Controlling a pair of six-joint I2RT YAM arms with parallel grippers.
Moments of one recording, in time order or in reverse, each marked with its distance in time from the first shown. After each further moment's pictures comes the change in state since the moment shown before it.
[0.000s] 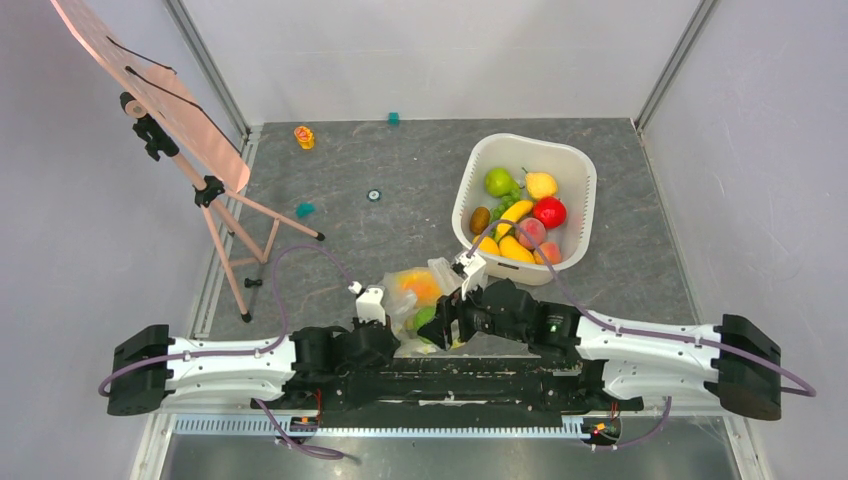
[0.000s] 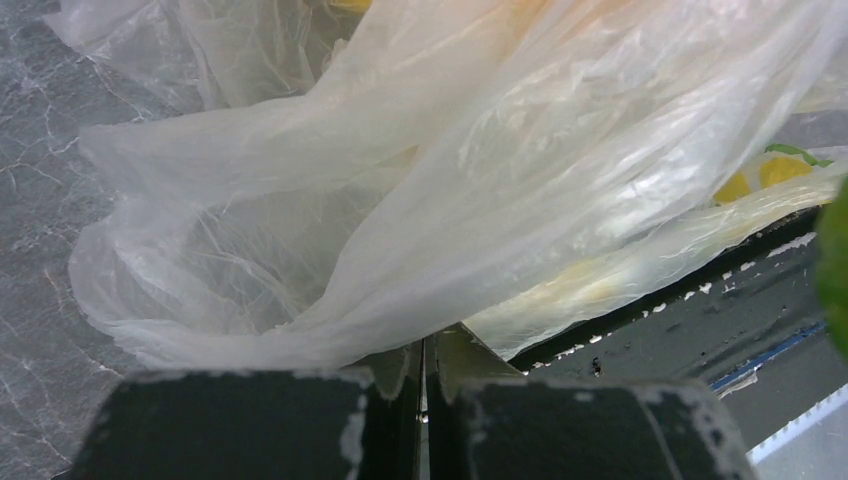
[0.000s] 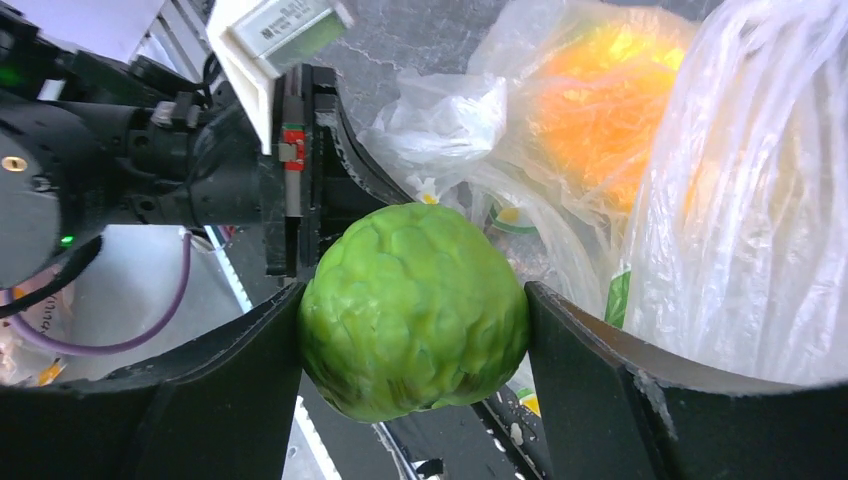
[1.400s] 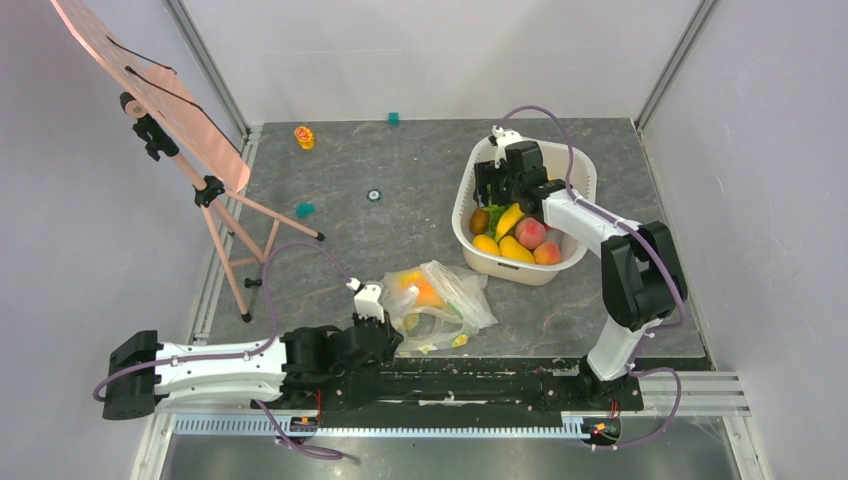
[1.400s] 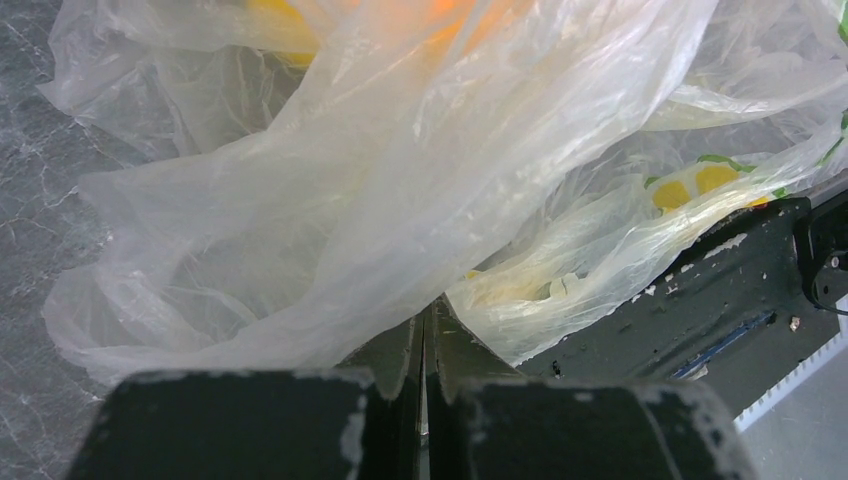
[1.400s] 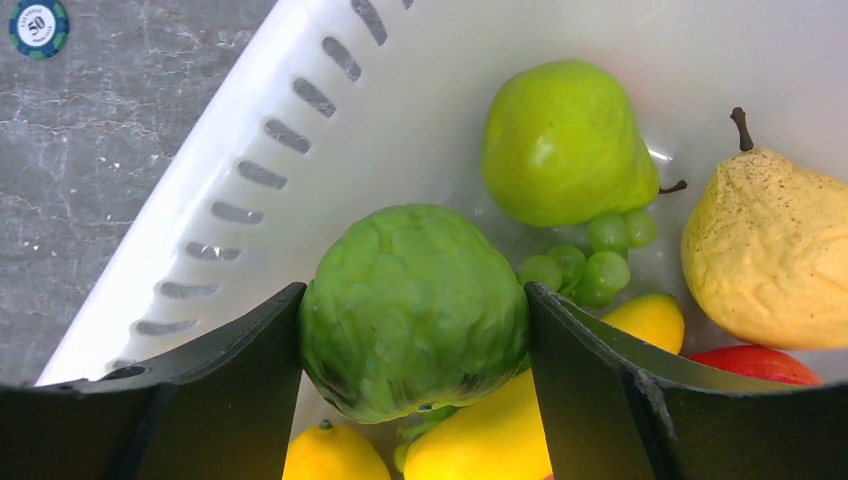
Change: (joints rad) left arm 0.000 -0.090 0.000 0.029 -0.016 0.071; right arm -0.822 0.676 0.671 -0.235 -0.092 -0.468
